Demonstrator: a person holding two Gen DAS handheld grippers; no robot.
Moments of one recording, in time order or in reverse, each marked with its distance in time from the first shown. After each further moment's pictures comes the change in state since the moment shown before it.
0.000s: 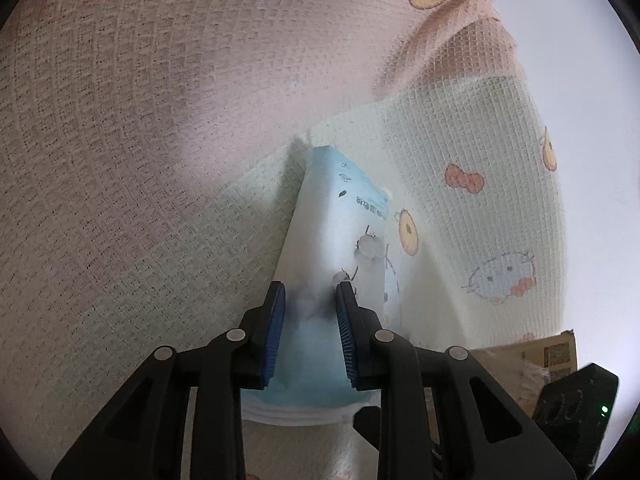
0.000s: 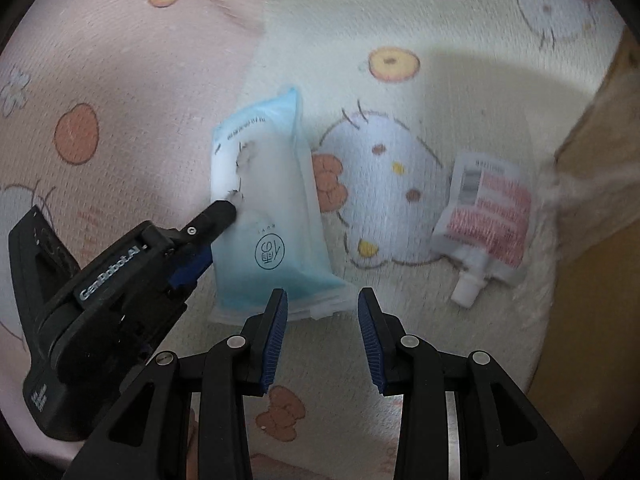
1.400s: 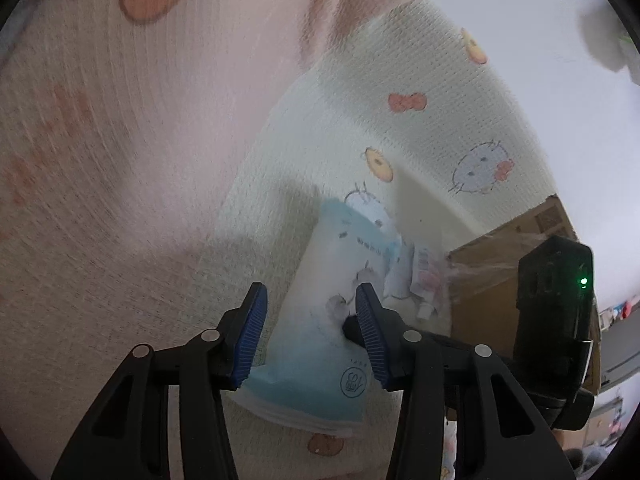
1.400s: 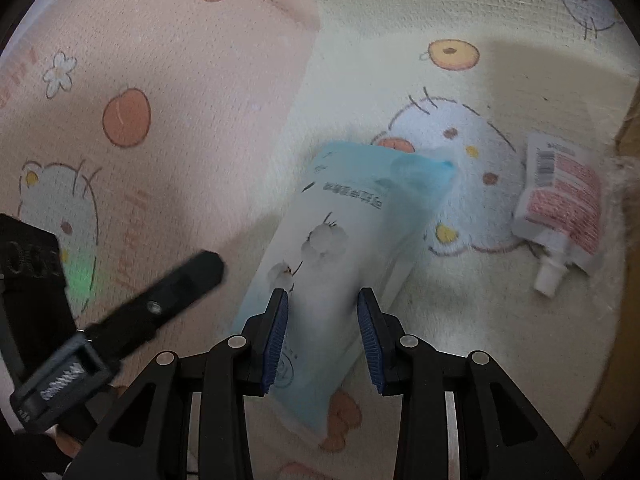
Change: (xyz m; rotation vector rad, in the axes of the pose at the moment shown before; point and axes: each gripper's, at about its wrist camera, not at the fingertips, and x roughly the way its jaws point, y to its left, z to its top) left arm -0.052 -0.006 0.010 0.423 0.157 0.008; right arm 0.014 0.018 -0.019 -0.046 -0.065 0.191
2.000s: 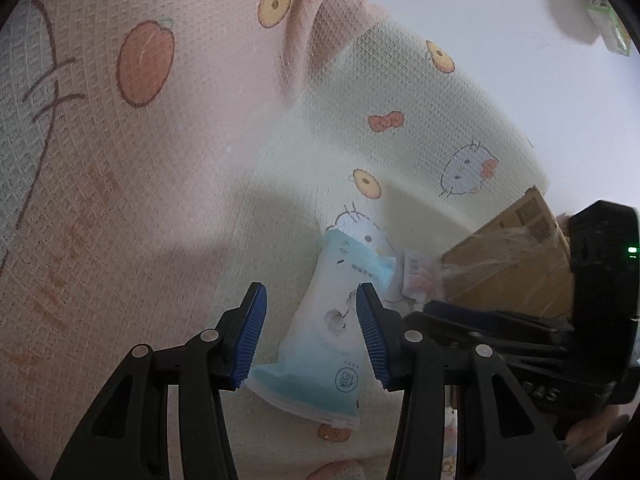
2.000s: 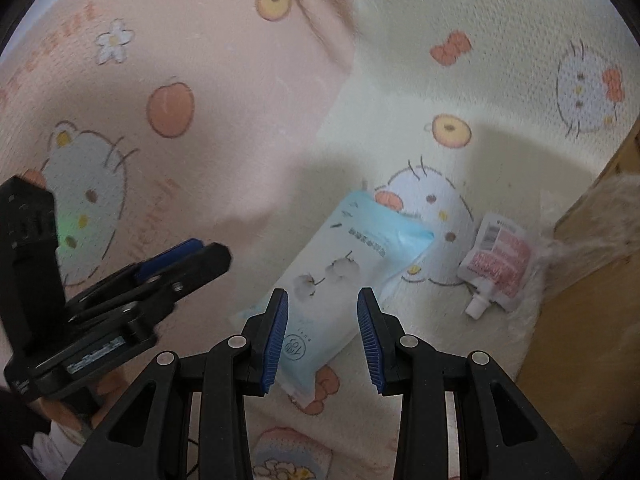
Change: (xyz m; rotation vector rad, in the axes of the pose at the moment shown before) left arm -0.051 -0.024 0.002 0.126 -0.084 0.055; right arm -0.062 0.045 0.004 -0.175 -0.022 -0.151
